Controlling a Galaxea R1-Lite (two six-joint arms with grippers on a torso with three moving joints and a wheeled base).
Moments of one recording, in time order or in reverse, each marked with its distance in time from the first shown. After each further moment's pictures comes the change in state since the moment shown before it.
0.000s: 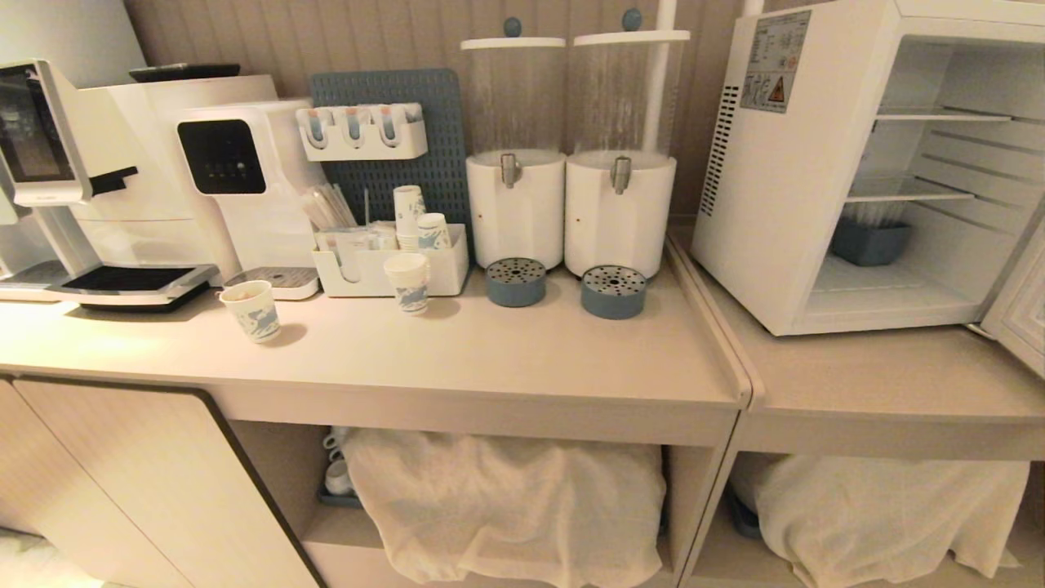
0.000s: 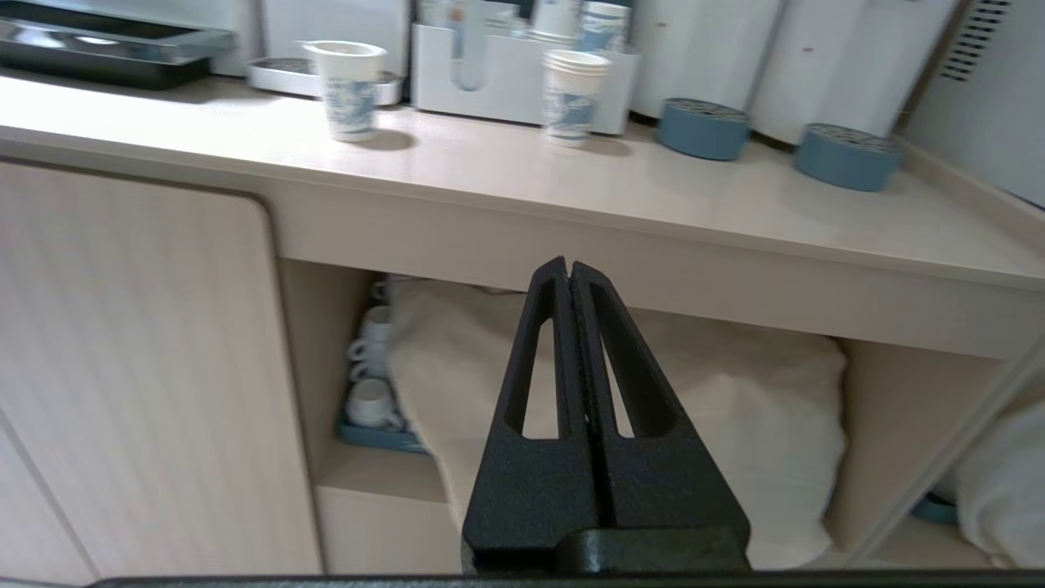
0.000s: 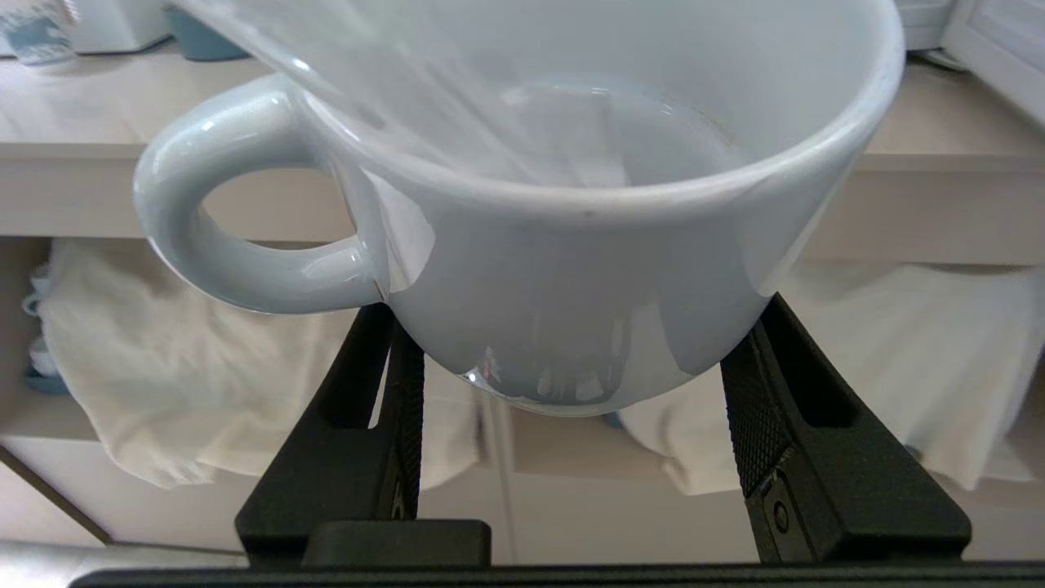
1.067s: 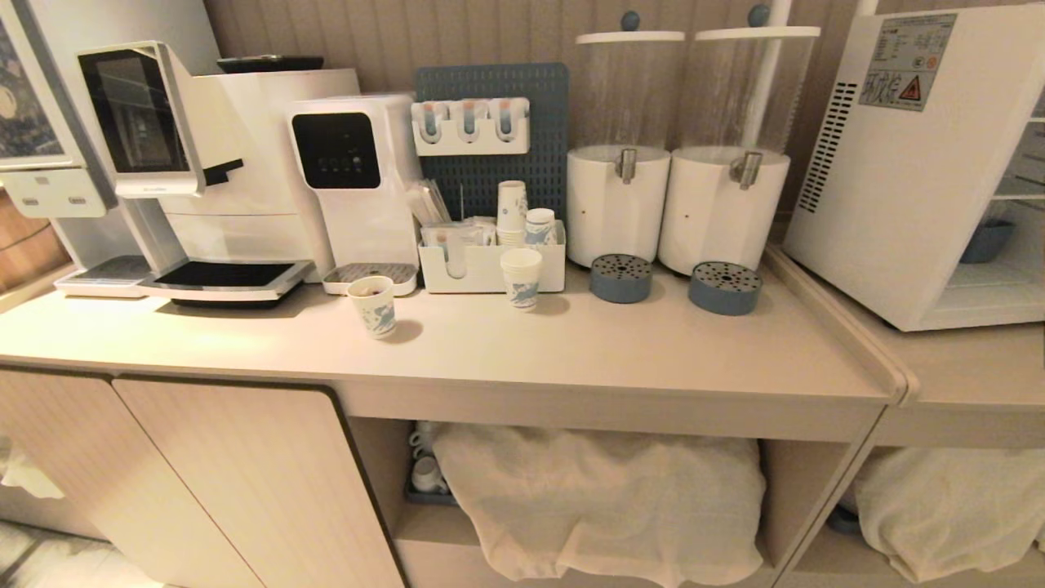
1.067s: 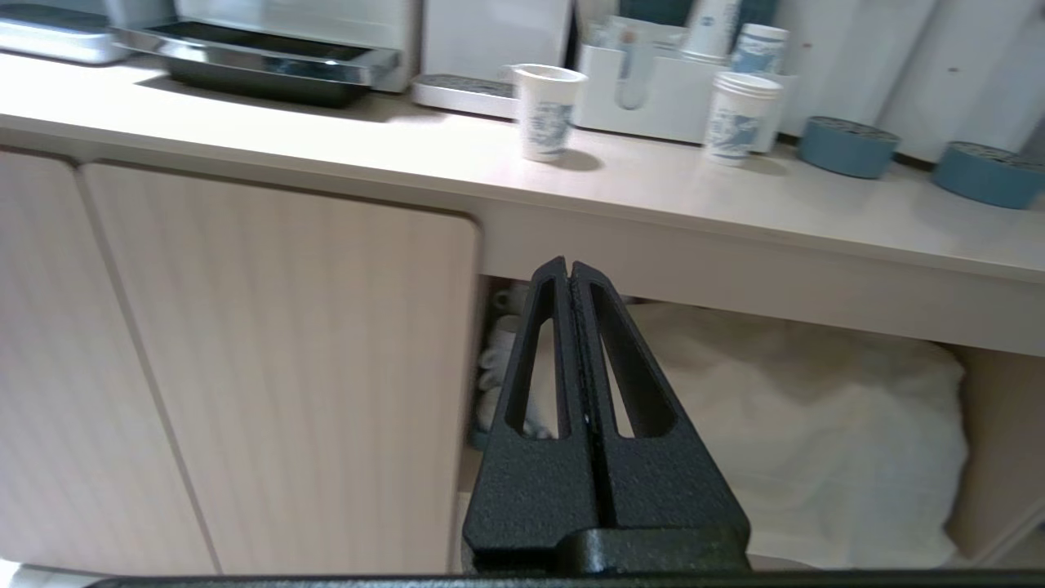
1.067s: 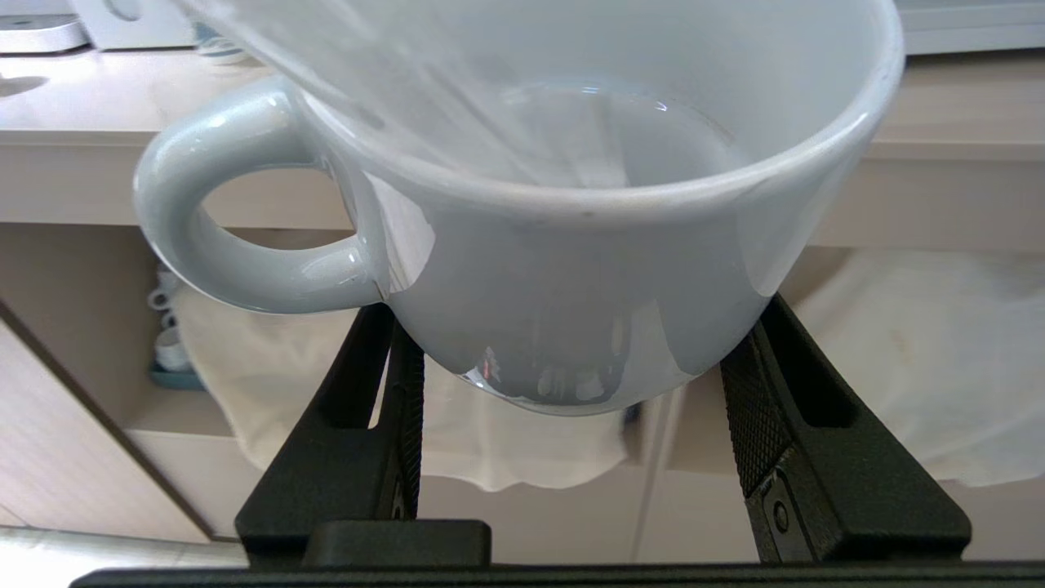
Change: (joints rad) left arm 0.000 0.000 0.000 0.000 0.000 -0.002; right arm 0.000 0.000 0.000 -0.001 0.001 0.000
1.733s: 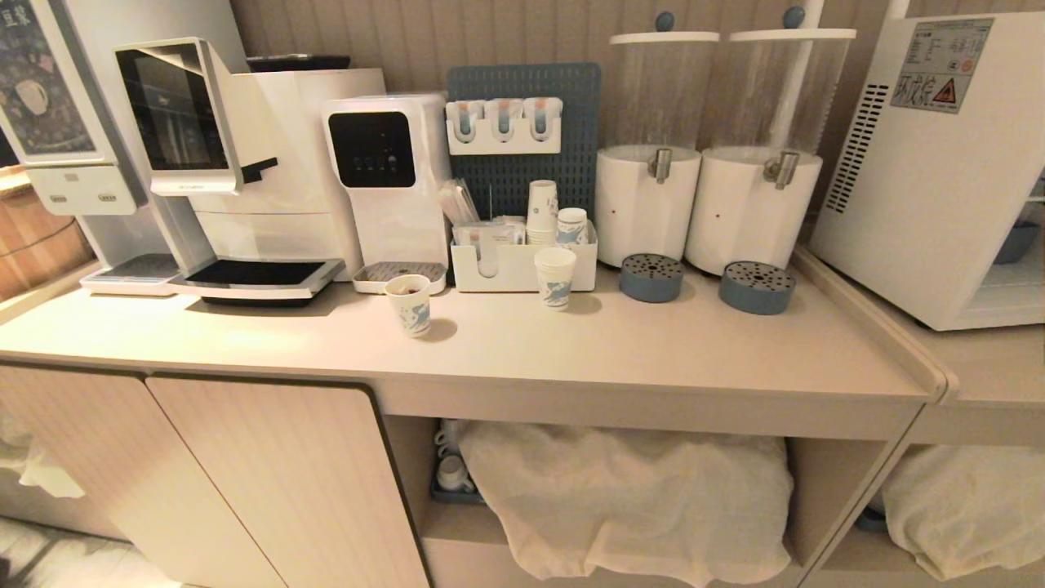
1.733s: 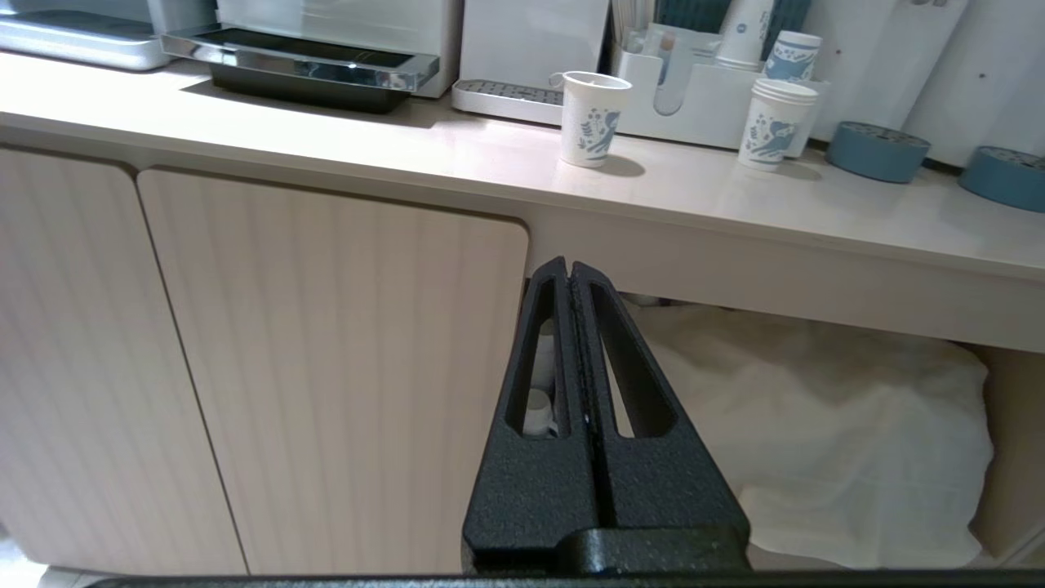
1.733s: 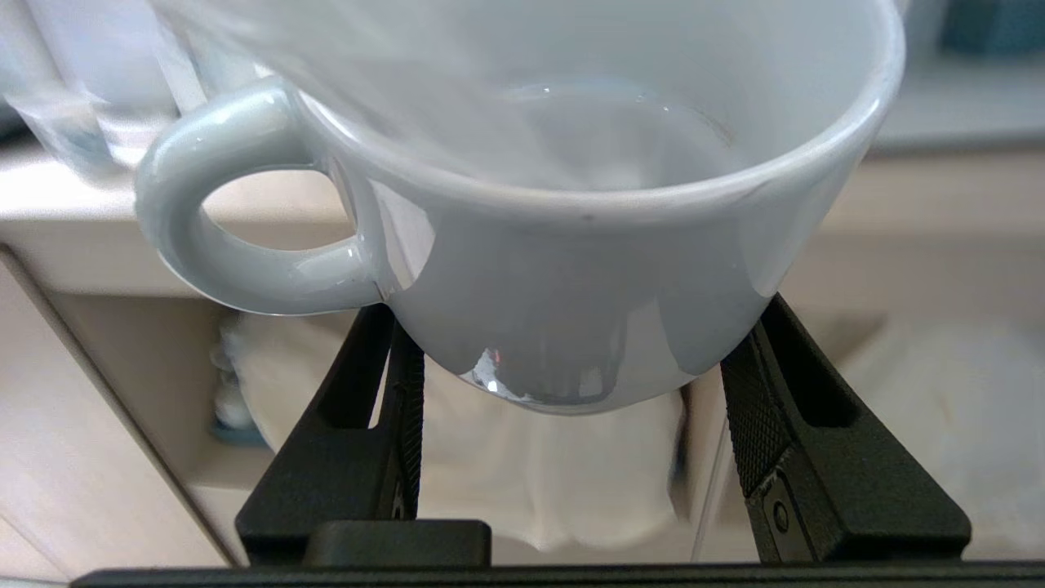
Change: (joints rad) left arm -0.001 0.000 0.000 -0.001 0.000 0.000; right arm -0.002 0.000 -0.185 0.089 0.023 0.020
